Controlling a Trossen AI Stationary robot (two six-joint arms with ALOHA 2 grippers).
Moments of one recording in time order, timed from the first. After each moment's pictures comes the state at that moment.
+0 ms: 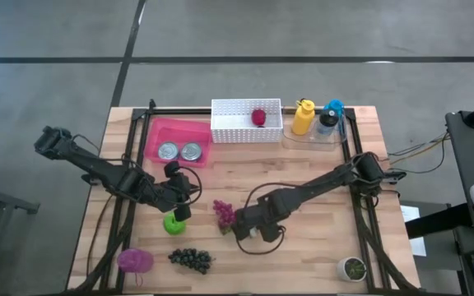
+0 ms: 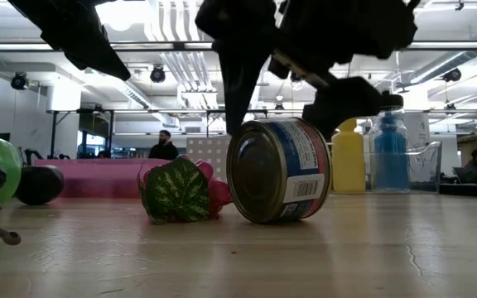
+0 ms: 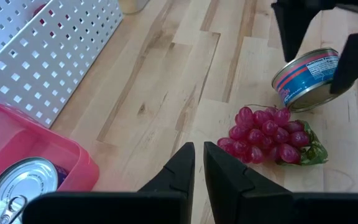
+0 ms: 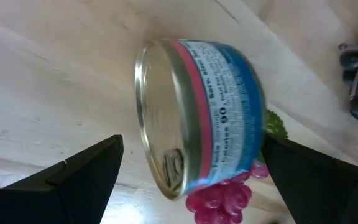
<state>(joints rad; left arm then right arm) -0.43 1.11 0.76 -0.52 -0.58 -0.48 0.32 2.01 1.53 -0.72 0.05 -1.80</state>
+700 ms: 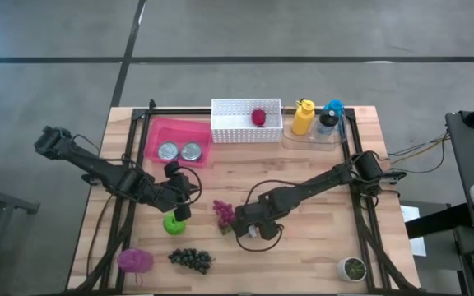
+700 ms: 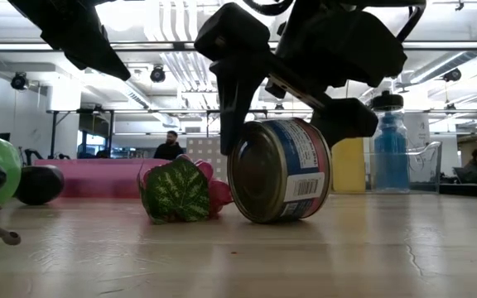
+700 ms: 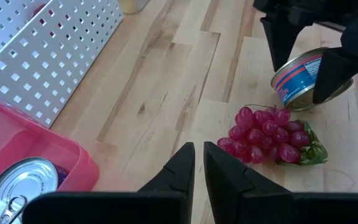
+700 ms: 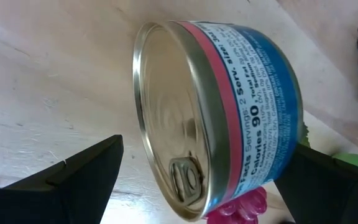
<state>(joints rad) -0.43 1.11 0.76 -0.52 -0.58 -0.48 0.29 2.01 1.45 -0.61 0.05 -1.79</state>
